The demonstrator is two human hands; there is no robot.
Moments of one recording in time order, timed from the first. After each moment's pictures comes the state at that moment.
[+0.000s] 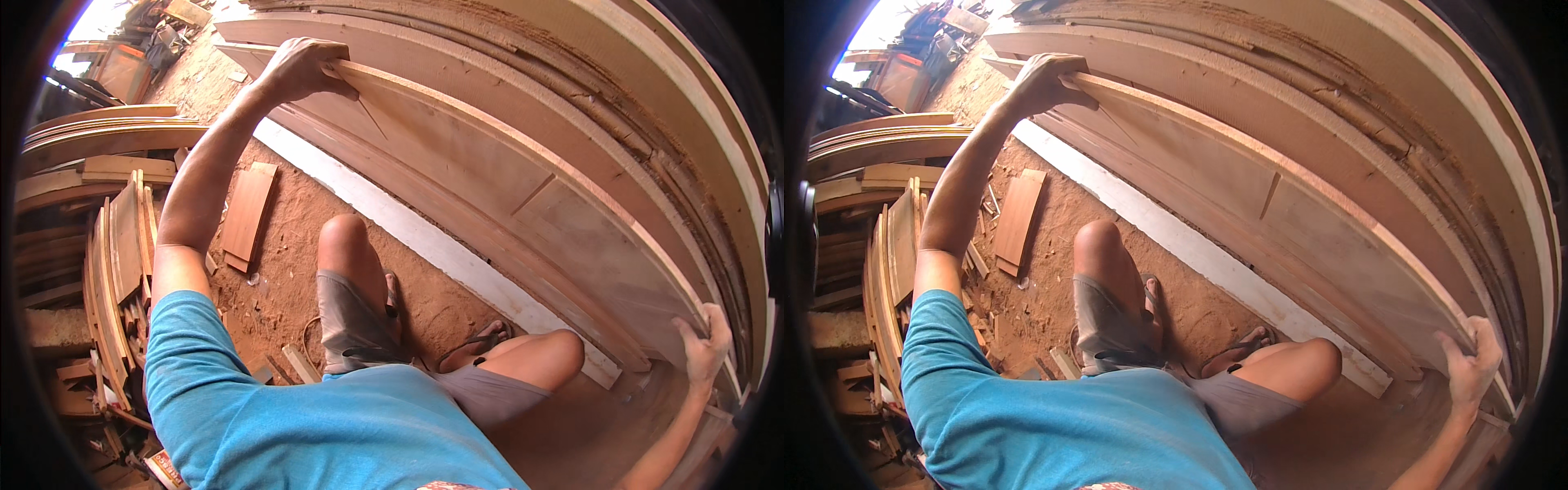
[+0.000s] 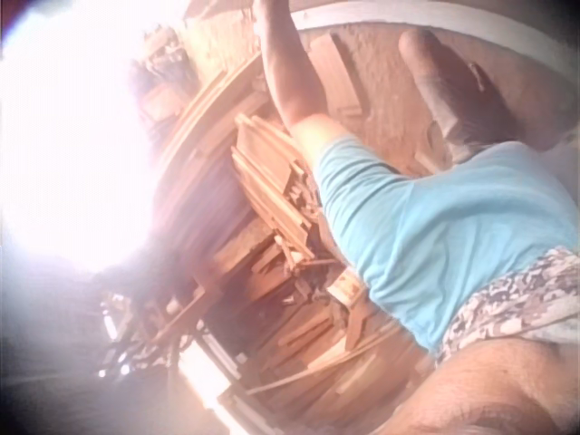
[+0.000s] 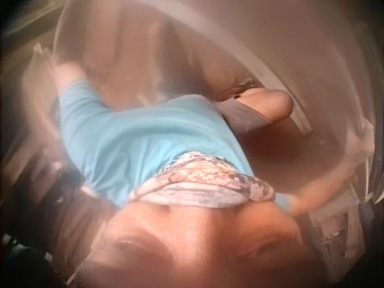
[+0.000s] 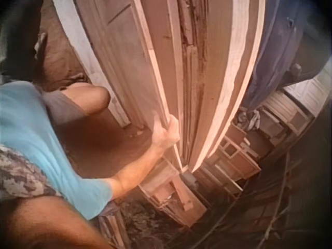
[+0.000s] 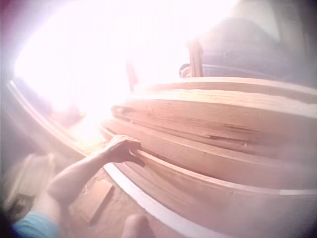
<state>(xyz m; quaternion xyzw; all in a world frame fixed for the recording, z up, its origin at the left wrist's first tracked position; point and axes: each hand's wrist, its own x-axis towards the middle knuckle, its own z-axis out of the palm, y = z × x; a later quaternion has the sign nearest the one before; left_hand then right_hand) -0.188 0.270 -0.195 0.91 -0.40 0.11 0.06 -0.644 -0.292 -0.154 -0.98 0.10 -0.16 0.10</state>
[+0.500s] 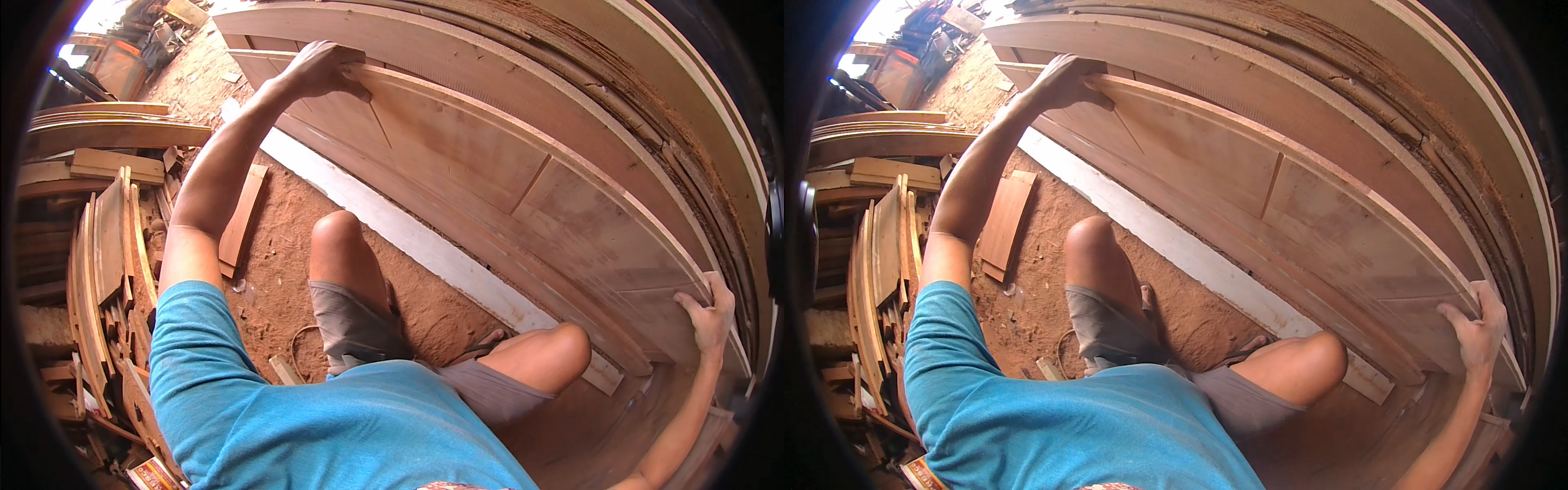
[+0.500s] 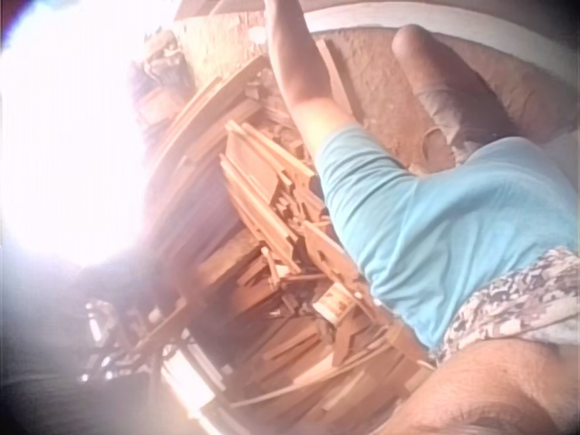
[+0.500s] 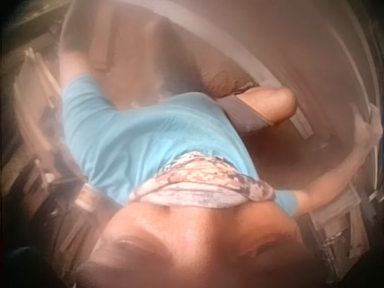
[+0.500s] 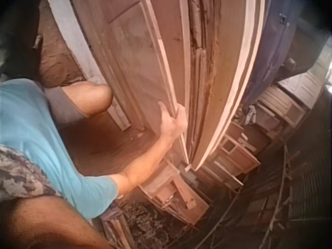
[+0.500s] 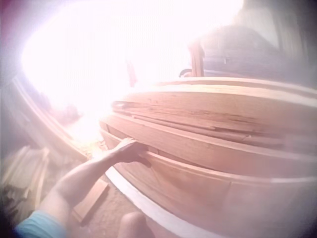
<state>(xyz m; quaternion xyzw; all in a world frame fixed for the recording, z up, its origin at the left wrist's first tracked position) -0.173 0.276 -0.264 0.91 -0.39 0.08 0.09 -0.616 -0.277 -0.185 -0.97 0.12 -0.13 0.15</state>
